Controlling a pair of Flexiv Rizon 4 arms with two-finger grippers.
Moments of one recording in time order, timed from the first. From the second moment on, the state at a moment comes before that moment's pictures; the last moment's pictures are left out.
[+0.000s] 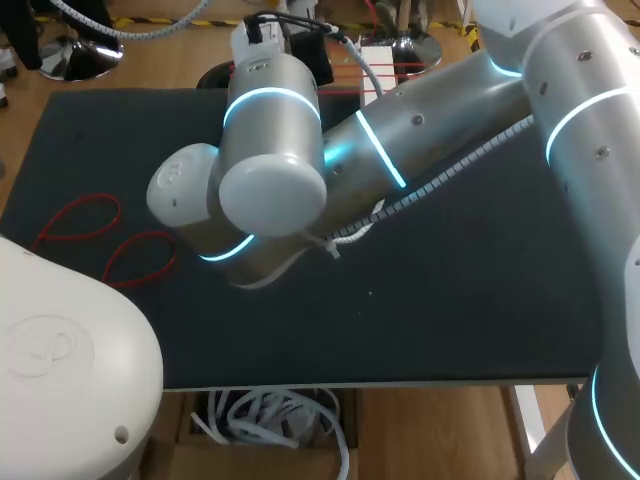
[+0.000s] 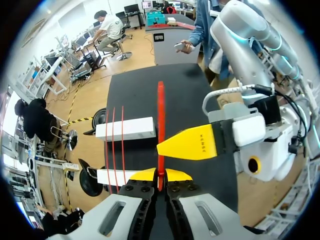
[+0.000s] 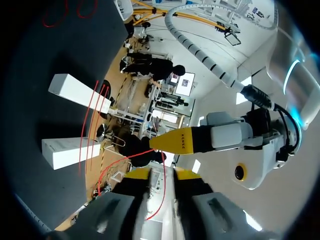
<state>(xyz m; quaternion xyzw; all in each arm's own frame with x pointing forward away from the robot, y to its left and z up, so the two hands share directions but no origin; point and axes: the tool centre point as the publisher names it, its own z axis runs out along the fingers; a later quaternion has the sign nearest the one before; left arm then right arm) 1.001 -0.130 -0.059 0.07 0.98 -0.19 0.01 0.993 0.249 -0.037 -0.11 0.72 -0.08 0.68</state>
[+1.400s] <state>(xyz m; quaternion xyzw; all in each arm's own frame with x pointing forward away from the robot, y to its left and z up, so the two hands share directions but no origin) 0.997 -0.124 -0.064 0.06 0.98 -0.18 0.01 0.977 0.107 0.031 -0.07 0.72 -0.13 0.68</state>
